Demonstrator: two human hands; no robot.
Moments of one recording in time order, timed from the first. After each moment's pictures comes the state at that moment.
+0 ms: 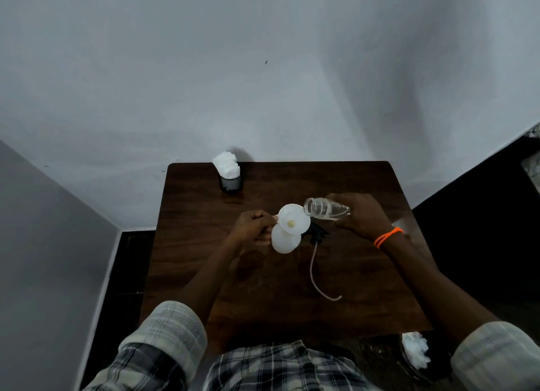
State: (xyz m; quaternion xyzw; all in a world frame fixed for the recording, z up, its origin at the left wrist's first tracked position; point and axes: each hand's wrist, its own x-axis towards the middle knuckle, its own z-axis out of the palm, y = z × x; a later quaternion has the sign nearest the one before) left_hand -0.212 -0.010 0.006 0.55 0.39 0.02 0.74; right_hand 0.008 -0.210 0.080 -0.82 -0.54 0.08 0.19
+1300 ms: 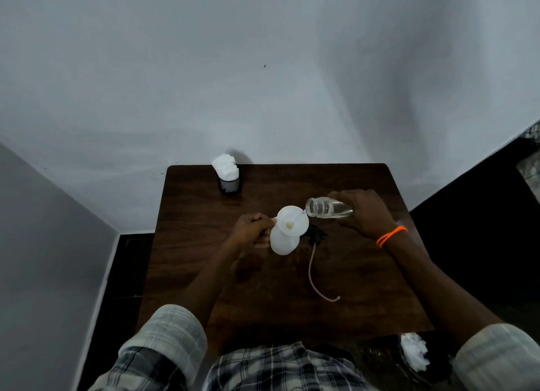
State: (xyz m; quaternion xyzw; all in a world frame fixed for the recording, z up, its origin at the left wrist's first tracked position) left_hand -0.216 -0.017 0.009 0.55 0.38 0.03 0.74; right_hand 0.018 -0.213 0.086 -0.83 -0.54 0.05 0.09
